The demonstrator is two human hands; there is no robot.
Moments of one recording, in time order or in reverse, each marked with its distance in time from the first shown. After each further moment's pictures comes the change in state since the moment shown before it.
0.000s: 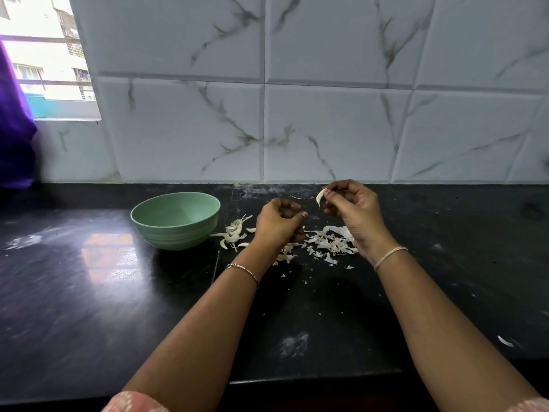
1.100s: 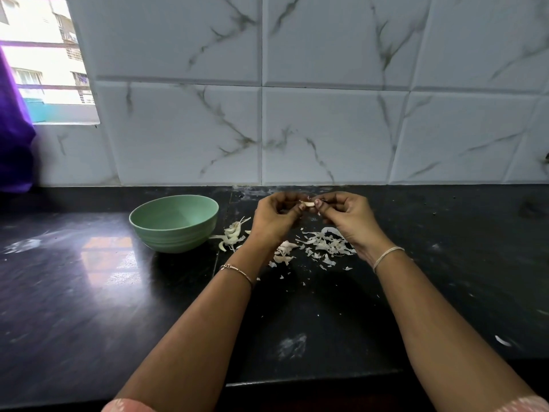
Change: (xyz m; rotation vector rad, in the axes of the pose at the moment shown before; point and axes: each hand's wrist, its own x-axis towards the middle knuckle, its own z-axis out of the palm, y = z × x) left_hand -0.003 0.011 -0.004 0.004 -0.071 0.186; right_hand 0.002 0.007 -0.002 -0.147 -0.101 0.069
